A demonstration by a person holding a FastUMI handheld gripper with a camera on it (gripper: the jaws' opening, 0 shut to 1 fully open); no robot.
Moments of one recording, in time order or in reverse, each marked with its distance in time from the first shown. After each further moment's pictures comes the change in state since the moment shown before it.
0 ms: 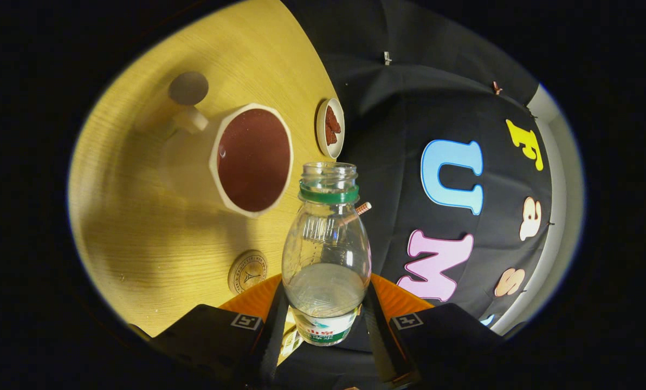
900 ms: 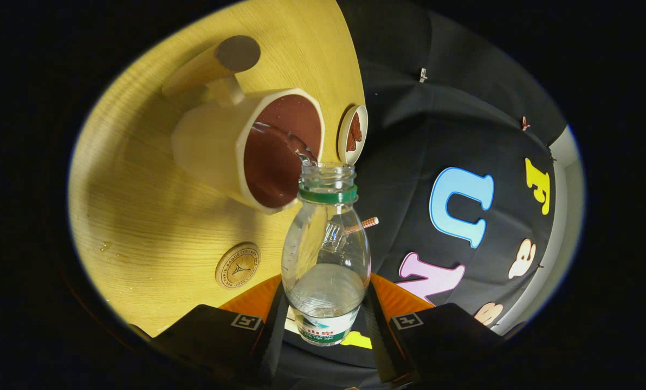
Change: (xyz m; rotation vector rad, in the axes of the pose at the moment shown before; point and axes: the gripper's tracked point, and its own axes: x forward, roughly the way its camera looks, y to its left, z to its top) arm 0.016 -0.003 0.004 -0.205 -0.031 0.014
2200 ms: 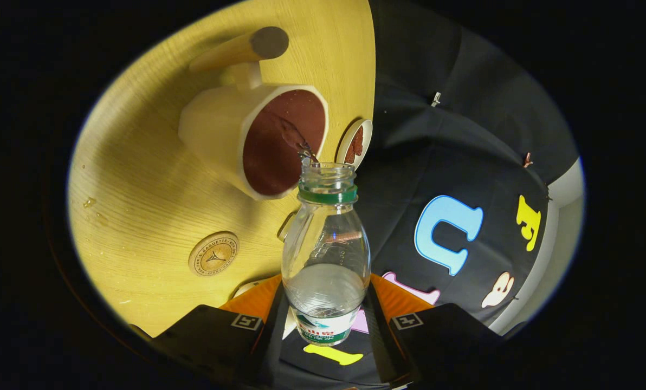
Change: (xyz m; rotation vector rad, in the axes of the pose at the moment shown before) arm 0.002 -0.027 0.002 -0.183 -0.071 -0.050
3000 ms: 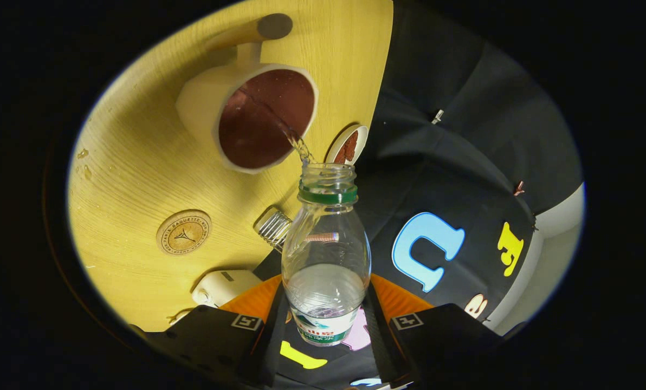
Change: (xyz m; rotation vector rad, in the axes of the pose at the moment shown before) arm 0.000 -0.033 -0.008 -0.149 -0.038 -0.073
